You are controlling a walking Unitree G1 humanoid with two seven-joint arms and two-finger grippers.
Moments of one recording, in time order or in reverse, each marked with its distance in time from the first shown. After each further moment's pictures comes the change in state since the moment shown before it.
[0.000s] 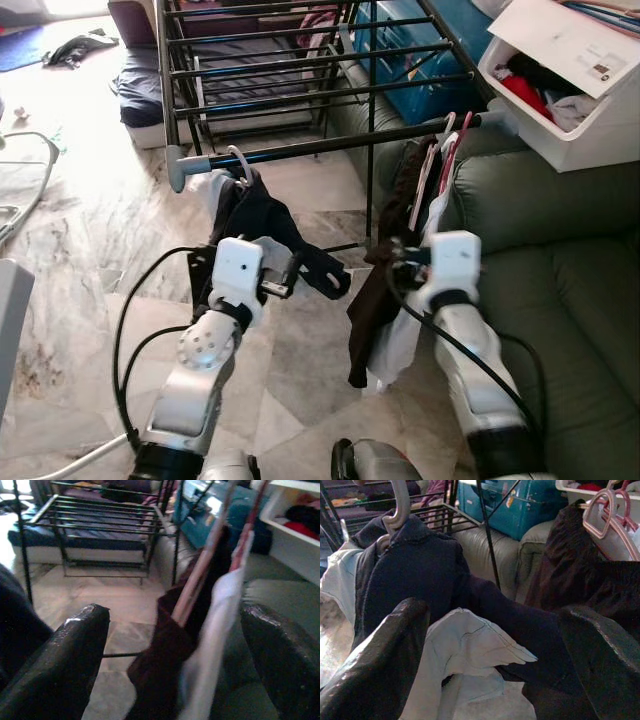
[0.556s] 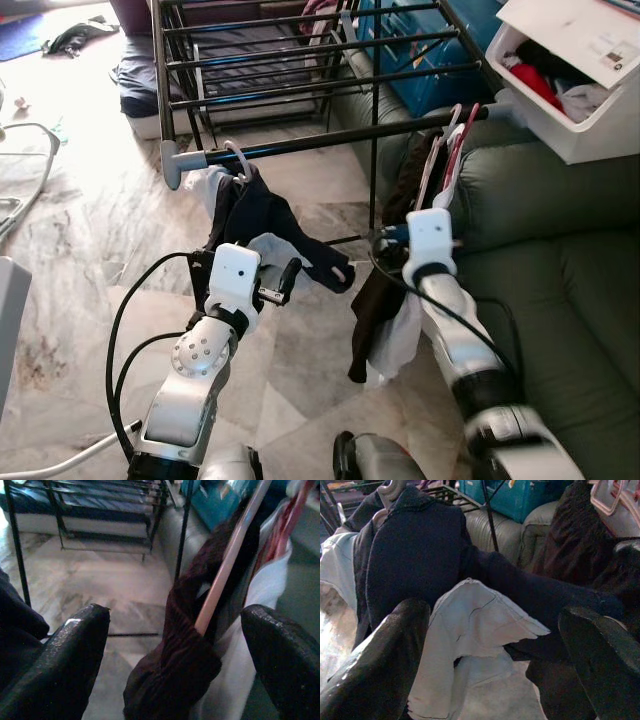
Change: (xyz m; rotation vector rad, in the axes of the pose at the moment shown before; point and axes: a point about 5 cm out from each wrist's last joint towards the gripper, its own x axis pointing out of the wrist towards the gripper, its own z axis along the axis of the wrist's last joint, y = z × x) left arm -0.007 0.001 -0.004 0.018 0.038 -0.002; right arm 0.044 0.005 -0.005 -0.039 0.098 -0.011
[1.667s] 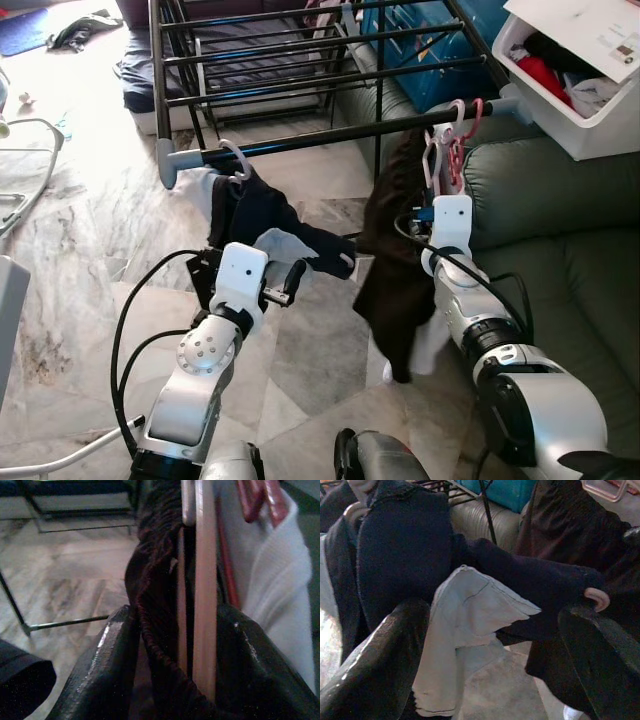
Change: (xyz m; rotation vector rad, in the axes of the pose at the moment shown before) left arm 0.003 -0.007 0.001 0.017 0.023 -0.019; right arm 0.026 -0.034 -0.005 0.091 0.114 -0.051
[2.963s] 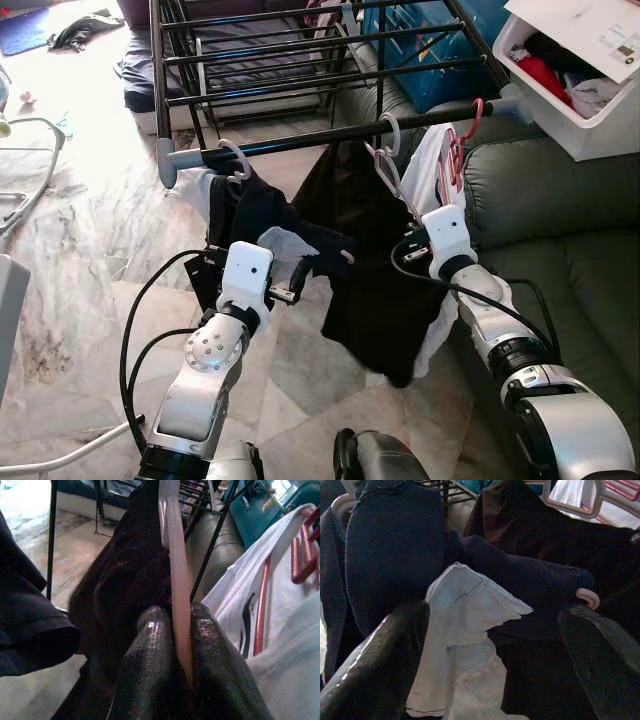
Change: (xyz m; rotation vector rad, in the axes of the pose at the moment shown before) left arm 0.005 -0.005 0.000 -0.041 -0.005 -0.006; right arm -0.014 -0.012 -0.006 -0.270 -0.146 0.249
